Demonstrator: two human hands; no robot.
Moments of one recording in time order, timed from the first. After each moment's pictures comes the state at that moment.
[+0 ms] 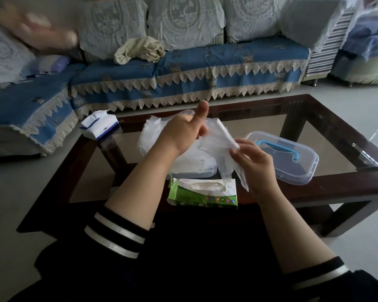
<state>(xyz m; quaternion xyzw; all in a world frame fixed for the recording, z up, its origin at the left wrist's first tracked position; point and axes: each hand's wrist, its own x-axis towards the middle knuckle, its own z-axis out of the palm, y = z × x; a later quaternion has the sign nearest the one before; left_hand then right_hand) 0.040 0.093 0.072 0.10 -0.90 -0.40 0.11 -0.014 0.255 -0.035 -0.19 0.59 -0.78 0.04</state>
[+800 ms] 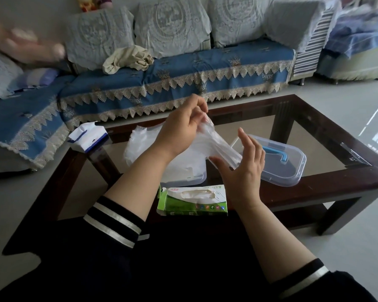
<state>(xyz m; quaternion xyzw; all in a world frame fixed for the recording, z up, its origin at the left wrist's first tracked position) -0.006 0.102 0.063 -0.08 -0.91 -0.32 0.25 -0.019 0.249 -0.052 -0.18 0.78 -0.51 -0.31</state>
